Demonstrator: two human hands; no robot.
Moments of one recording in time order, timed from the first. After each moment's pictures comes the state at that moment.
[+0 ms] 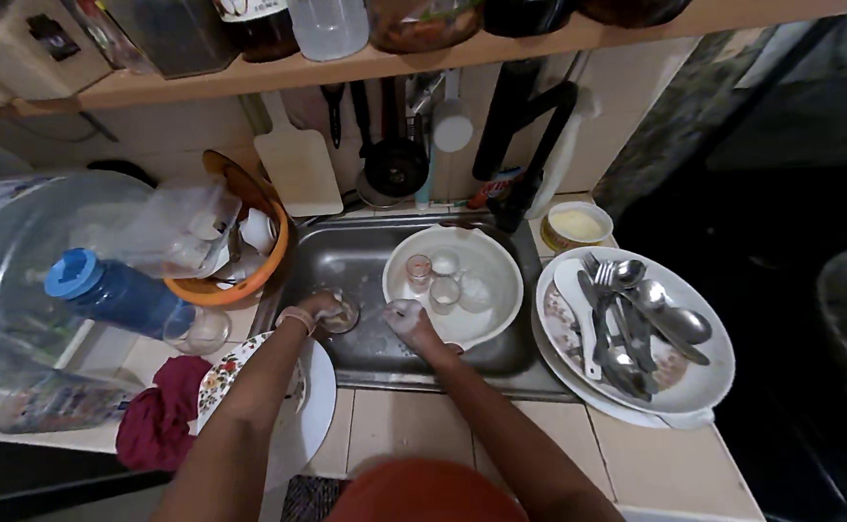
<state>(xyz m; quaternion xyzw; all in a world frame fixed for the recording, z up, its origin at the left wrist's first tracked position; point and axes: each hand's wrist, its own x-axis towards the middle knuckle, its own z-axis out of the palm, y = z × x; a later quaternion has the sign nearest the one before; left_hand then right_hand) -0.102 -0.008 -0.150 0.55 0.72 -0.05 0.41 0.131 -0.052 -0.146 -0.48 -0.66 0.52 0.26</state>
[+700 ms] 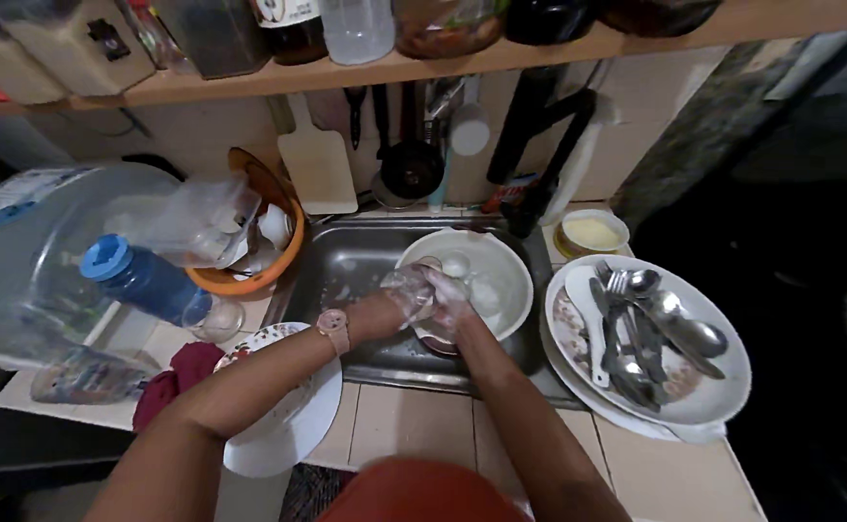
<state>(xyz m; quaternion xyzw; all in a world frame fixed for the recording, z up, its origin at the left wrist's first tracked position) 0.013 -0.065 -0.061 0.87 0.46 -0.07 0.19 0.163 -0.026 -0.124 -0.33 -0.37 0.75 0.43</state>
